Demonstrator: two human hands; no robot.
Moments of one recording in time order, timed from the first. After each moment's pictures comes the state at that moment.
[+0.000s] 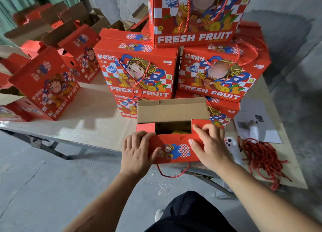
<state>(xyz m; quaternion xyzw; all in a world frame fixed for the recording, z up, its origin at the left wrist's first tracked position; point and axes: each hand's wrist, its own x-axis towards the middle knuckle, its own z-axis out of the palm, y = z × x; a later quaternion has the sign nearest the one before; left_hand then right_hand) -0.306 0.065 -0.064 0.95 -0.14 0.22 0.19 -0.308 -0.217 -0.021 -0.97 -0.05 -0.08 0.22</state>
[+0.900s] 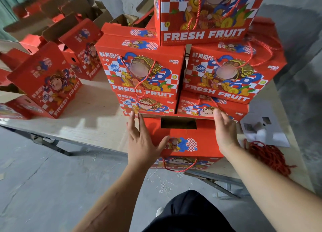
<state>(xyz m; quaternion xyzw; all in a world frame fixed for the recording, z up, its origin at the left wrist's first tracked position) -0.272 0.041 -0.044 0.94 0.01 0.15 0.31 -0.237 -0.226 -0.016 -0.79 0.16 -0.12 0.58</state>
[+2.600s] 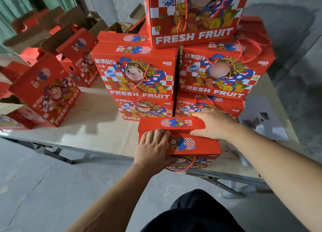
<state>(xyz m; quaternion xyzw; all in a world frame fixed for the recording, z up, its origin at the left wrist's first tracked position) -0.281 0.034 -0.040 0.96 -0.24 0.14 0.03 -0.209 -0.237 0.024 -0.98 -0.10 0.15 0.07</state>
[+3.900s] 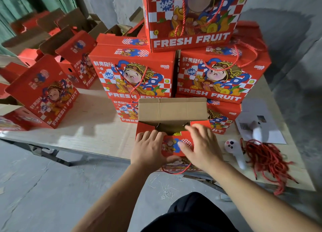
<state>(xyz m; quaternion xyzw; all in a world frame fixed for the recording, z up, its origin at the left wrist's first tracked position) -0.266 0.031 -0.045 0.97 -0.19 0.11 0.11 -0.286 -0.189 -0.020 -0.98 -0.04 -0.06 0.19</state>
